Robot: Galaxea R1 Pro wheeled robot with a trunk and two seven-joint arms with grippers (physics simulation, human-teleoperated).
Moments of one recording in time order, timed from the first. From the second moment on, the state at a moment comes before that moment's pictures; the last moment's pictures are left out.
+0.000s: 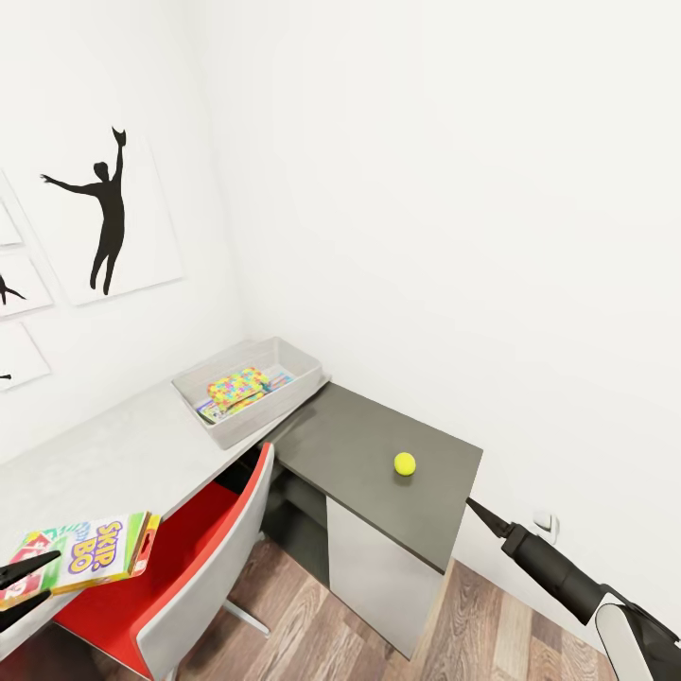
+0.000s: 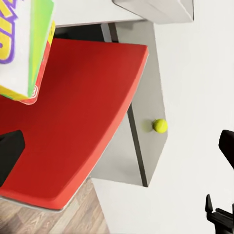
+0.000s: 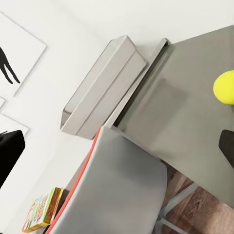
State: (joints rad) left arm -0.24 0.53 0.77 -0.80 0.22 1.03 -1.25; right arm -0.18 -0.13 -0.36 -1.25 -0.59 0.52 0.86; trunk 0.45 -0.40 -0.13
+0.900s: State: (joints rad) left arm -0.32 0.51 0.76 -0.67 0.22 1.03 -1.09; right arm -0.18 -0.13 -0.36 -1.25 -0.59 0.52 0.82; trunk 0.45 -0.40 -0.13
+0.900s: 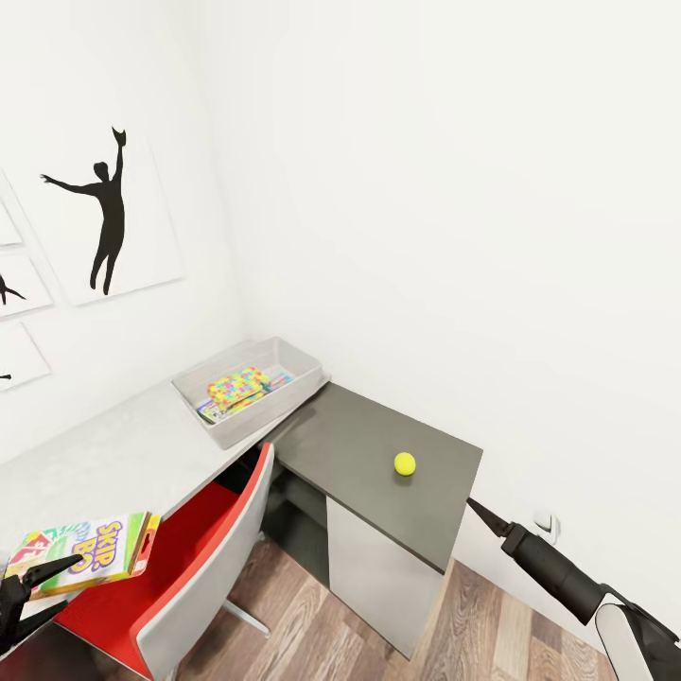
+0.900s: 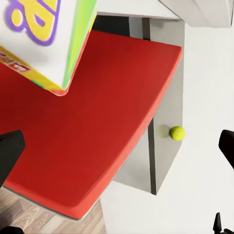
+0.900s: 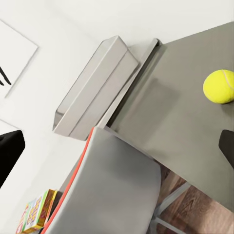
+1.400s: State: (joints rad) left arm -0.34 0.47 0.76 -0.66 0.22 1.03 -1.05; right arm -0.18 -0.13 -0.36 -1.25 -0.59 0.52 0.82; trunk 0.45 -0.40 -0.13
